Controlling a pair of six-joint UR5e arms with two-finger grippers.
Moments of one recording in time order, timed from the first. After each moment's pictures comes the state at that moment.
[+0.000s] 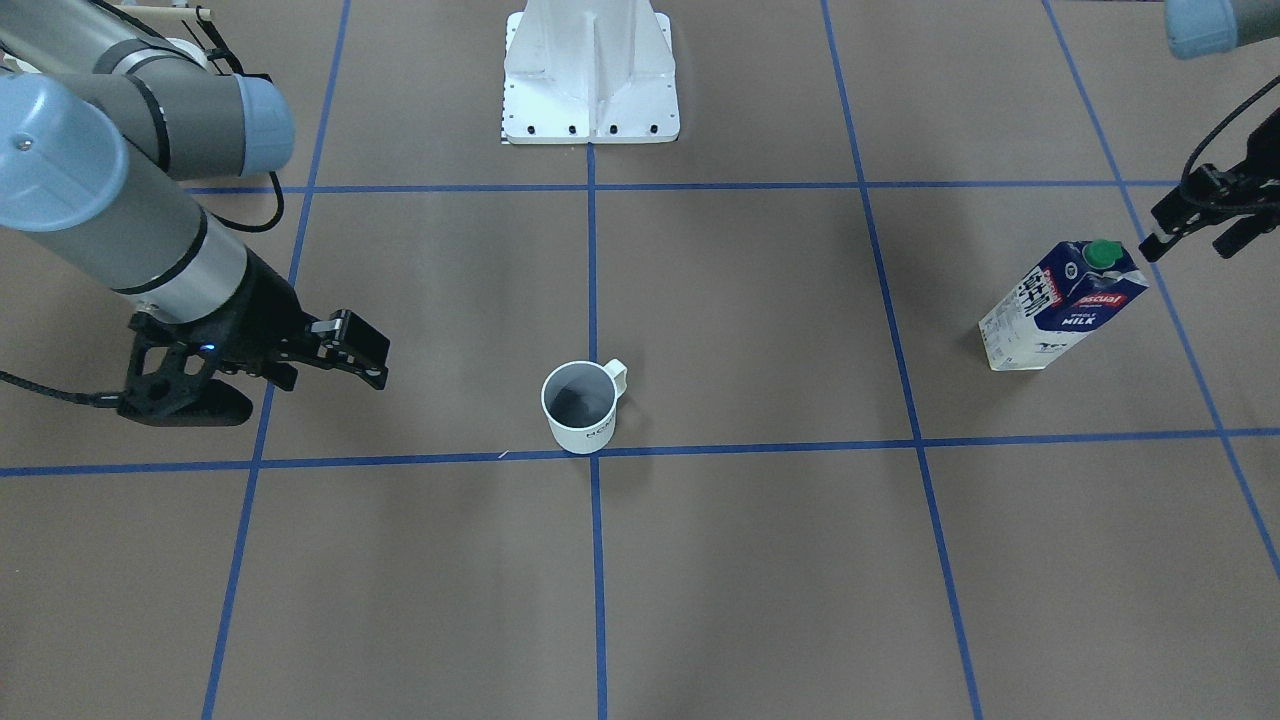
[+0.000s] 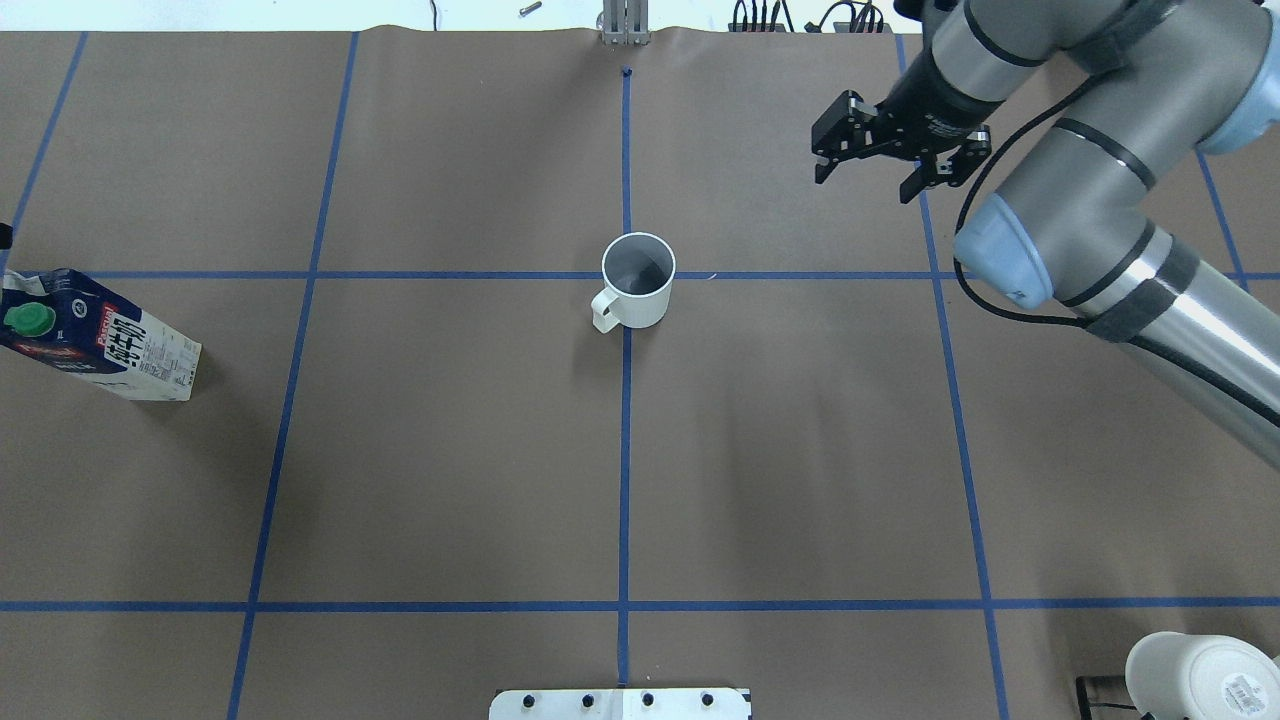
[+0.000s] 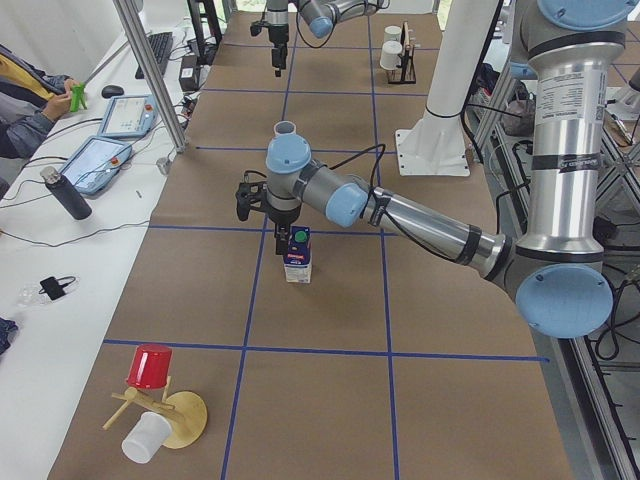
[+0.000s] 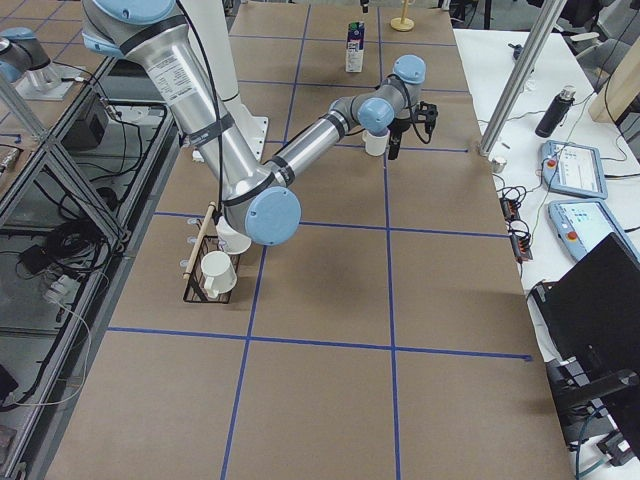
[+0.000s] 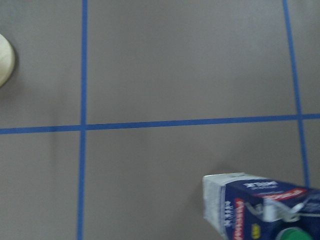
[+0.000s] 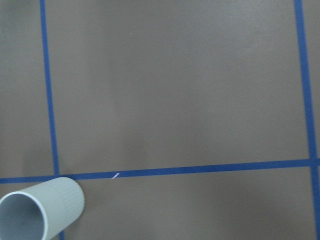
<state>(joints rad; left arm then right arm) -1.25 -1.57 -1.98 -1.72 -2.31 -0.75 0.99 -1.03 1.68 -1.50 2.29 0.99</state>
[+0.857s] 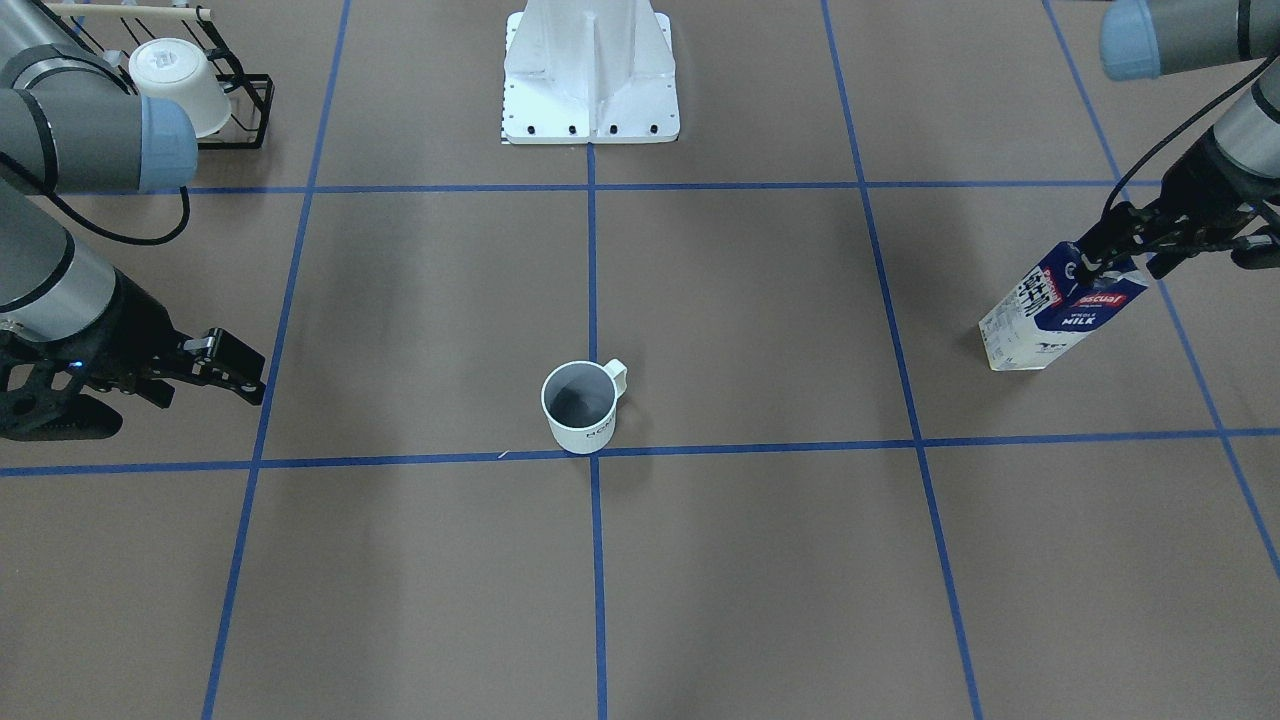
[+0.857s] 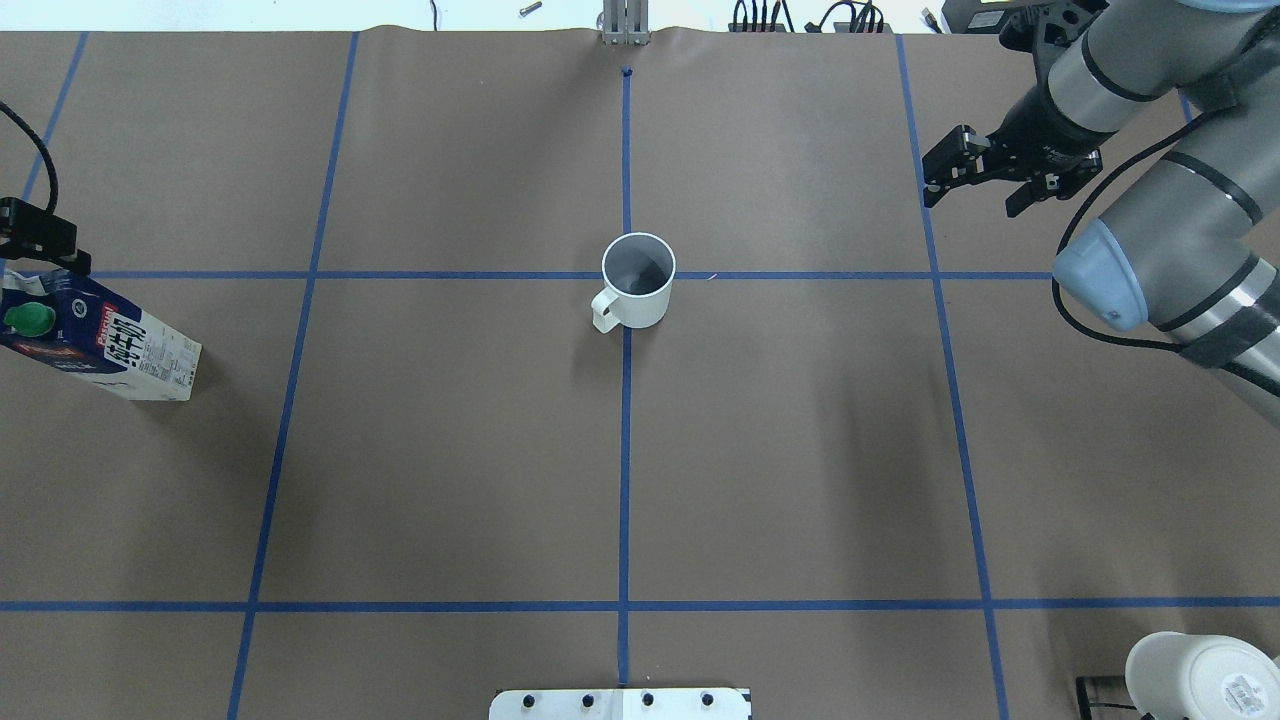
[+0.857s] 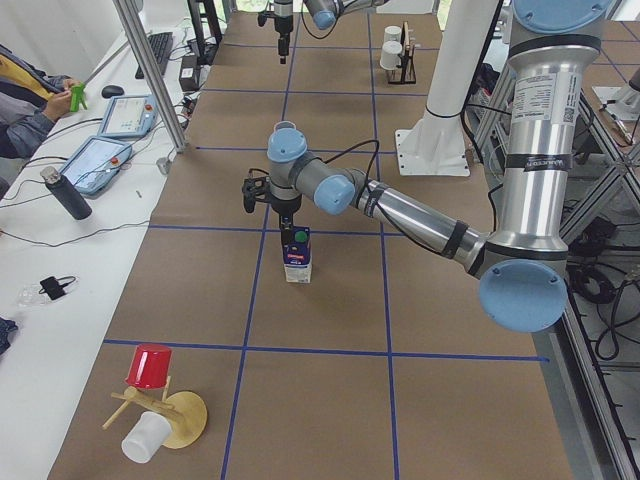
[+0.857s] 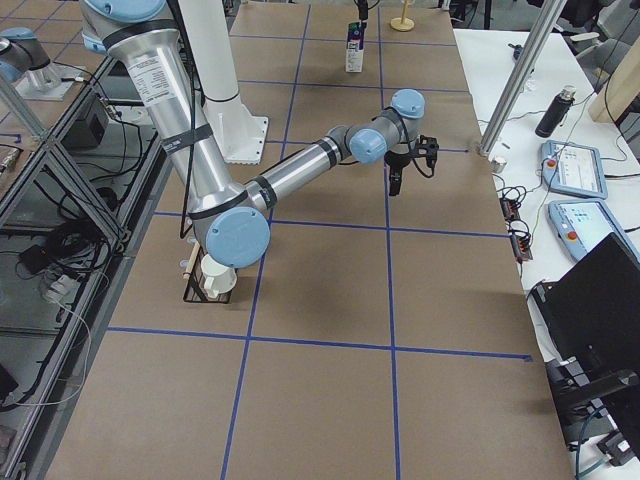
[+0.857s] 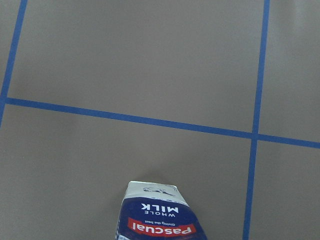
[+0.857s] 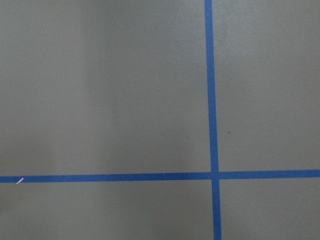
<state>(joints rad) -1.15 -1.60 -1.95 -1.72 -2.26 -0.79 1.04 -1.16 1.69 -1.48 2.26 0.84</state>
